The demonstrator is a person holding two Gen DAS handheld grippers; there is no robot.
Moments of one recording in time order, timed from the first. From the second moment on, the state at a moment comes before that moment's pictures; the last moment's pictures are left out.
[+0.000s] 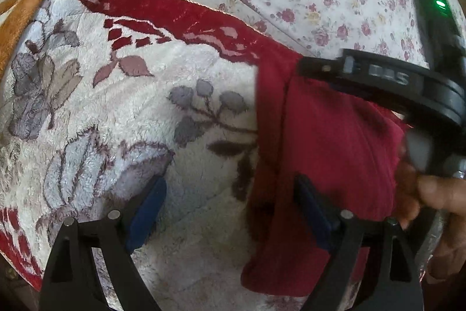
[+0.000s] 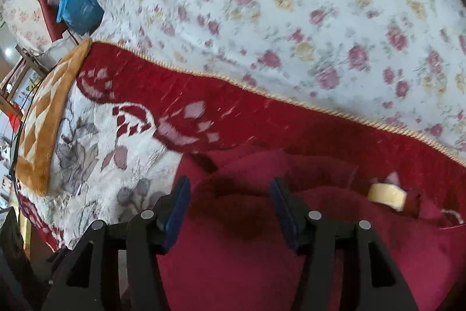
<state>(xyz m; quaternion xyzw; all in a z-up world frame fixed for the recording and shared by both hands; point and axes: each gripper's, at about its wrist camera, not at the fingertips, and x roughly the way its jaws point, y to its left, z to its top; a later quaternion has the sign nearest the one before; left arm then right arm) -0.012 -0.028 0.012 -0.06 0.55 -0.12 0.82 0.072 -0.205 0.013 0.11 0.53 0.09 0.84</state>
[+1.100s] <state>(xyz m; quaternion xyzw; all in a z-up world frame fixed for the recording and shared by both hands) -0.009 -0.029 0.011 -0.06 0.55 -0.12 0.82 -0.064 -0.332 0.038 0.16 0.48 -0.02 0.87</state>
